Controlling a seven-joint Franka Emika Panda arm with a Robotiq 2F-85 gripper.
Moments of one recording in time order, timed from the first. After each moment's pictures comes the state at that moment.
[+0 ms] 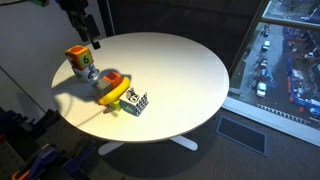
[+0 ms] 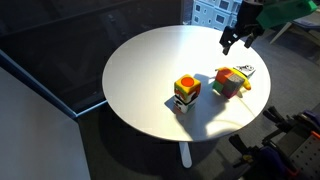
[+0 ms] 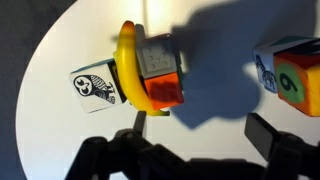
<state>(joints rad) 0.00 -0.02 -0.02 -2.41 -0.07 2.41 0.27</state>
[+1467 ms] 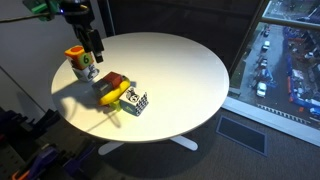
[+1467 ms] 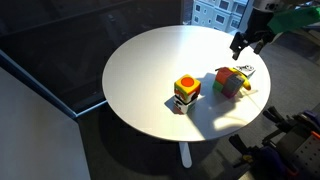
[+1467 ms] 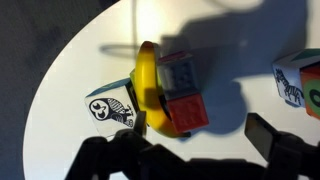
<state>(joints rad) -0.05 -0.01 -0.06 -2.45 -0.02 2.41 0.20</state>
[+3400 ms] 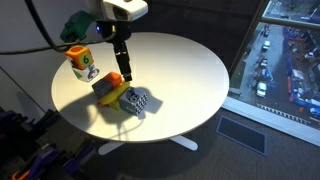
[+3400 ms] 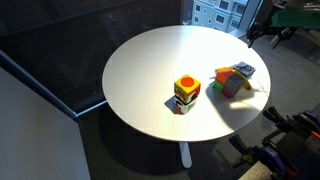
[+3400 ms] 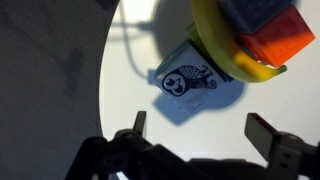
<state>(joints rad) -0.15 0.12 -0.19 -2.39 -0.03 2.54 0.42</state>
